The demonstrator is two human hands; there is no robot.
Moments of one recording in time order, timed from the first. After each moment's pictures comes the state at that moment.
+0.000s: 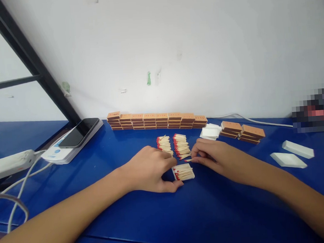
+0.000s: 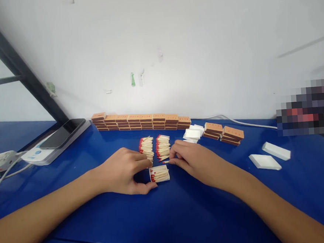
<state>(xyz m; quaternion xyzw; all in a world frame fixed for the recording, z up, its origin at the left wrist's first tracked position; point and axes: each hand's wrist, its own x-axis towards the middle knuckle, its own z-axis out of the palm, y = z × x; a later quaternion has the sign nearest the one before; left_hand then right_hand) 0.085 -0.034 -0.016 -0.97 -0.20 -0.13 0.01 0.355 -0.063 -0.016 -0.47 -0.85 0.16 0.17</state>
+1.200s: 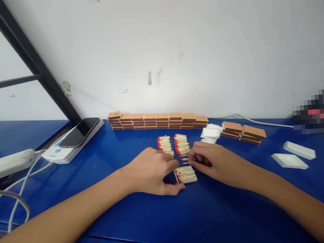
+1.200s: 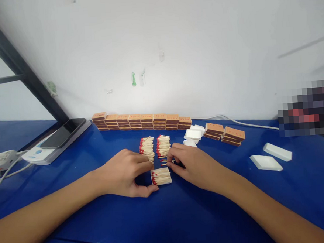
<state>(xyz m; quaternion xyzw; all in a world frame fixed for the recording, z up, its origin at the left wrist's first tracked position) 0.087 -0.036 -0.016 -0.97 -0.19 -0.13 0.01 0.346 -0.063 -0.028 -0.46 -0.86 0.13 0.19</state>
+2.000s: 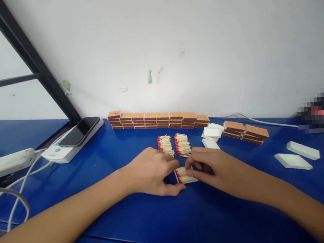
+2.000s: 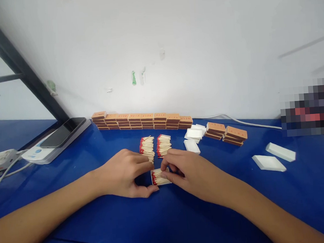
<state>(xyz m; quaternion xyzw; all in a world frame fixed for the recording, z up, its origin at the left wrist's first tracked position) 0.087 -0.036 -0.016 -0.97 -0.19 -0.13 0.02 0.333 -0.077 -0.014 -0.45 -0.85 0.20 0.19</state>
